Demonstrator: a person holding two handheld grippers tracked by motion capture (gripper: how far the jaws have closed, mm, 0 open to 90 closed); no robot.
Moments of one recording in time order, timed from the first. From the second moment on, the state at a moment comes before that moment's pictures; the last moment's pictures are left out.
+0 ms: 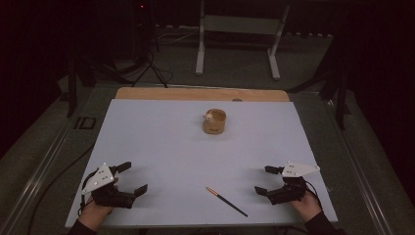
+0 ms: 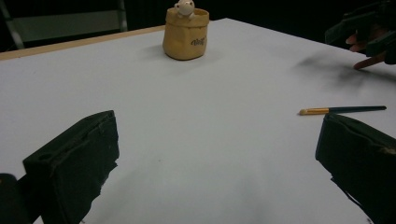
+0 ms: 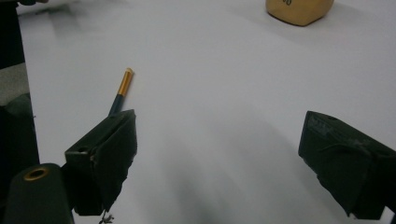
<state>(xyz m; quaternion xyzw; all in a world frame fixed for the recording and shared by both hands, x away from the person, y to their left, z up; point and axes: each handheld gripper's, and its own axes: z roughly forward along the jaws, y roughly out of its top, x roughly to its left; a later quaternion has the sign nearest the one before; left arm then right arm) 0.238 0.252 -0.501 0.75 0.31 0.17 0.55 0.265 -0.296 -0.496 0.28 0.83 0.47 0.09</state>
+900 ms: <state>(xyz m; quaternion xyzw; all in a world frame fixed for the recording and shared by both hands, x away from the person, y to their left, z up) 0.237 0.250 -0.498 0.75 0.31 0.18 0.55 0.262 -0.293 -0.466 0.33 0.81 0.46 0.14</state>
